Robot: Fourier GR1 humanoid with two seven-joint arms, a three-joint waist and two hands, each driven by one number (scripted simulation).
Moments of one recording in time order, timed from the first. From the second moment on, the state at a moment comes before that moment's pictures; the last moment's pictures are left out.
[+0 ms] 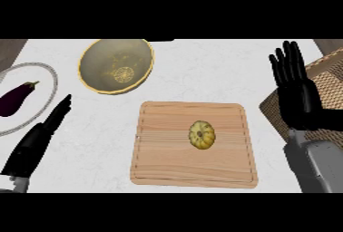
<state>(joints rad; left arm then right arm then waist) 0.00 0.57 -0.20 -1.60 0.06 0.08 0.03 -0.33 -0.27 0.07 -1.50 -0.36 -0.17 -0.18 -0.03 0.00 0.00</state>
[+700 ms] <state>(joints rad) 0.07 0.38 -0.20 -1.48 0.21 0.12 0.18 -0.57 -0.15 0.73 -1.38 0.06 0.00 0.08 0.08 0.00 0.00</state>
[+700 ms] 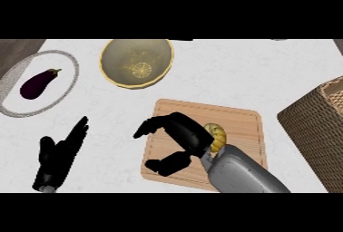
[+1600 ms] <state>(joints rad) 0.22 0.36 -0.20 -1.58 0.23 0.17 0.27 -1.26 -0.07 0.82 -1.33 0.38 0.53 0.83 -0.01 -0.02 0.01</state>
